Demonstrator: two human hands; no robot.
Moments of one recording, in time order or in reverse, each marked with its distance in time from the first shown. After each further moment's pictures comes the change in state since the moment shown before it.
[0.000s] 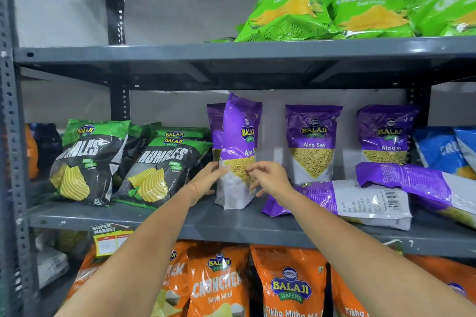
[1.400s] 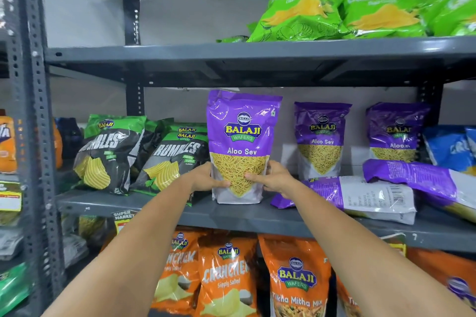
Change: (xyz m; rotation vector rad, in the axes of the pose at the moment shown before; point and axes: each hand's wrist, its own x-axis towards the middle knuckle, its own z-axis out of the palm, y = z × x) left_hand -0.042 0.018 -0.032 0.431 -0.114 -0.012; right_hand -0.008 -0.006 0.006 0.002 -0.183 0.122
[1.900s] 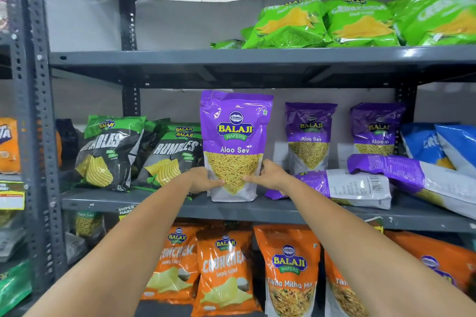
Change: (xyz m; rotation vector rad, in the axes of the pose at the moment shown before) left_hand -0.030 0.013 -0.003 0.573 0.001 -0.192; right_hand -0.037 -0.016 0.002 -0.260 -0.016 -0.012
